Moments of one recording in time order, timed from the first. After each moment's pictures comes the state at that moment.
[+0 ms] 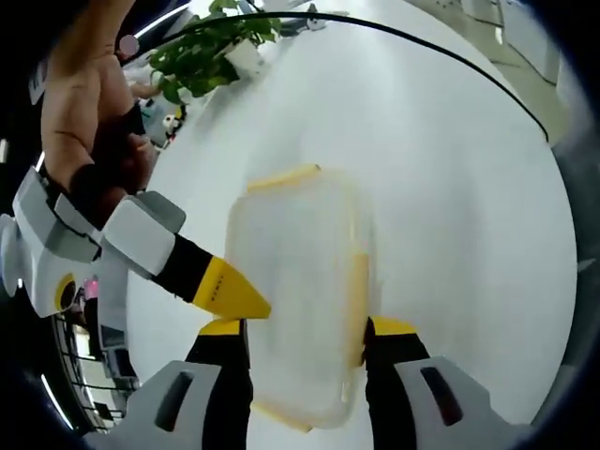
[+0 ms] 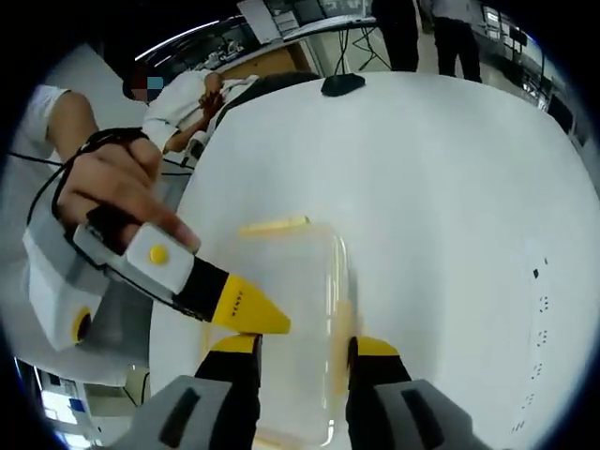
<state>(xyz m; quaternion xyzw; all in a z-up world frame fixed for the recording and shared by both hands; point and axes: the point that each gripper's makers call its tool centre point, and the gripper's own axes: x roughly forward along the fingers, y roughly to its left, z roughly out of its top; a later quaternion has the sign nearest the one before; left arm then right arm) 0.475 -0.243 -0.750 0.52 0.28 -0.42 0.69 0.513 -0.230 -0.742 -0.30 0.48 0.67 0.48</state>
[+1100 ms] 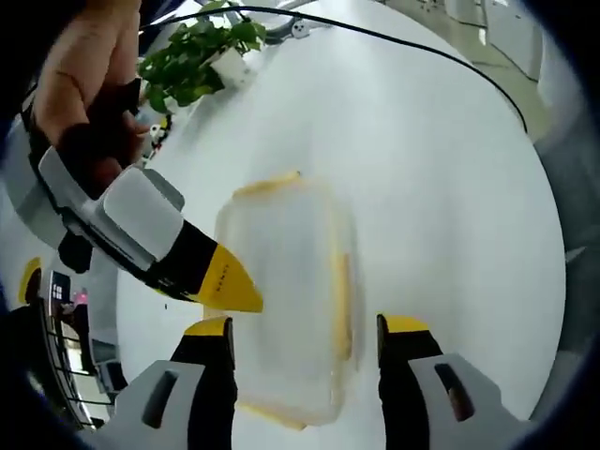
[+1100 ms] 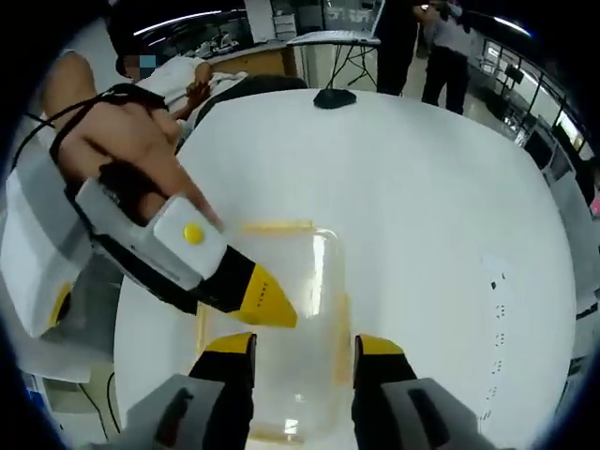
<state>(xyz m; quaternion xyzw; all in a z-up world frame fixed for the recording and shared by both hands) 0.468 -0.246 -0.747 0.51 0.28 -0.47 0.67 0.516 -0.240 -0.730 -0.39 0.40 0.62 0.55</state>
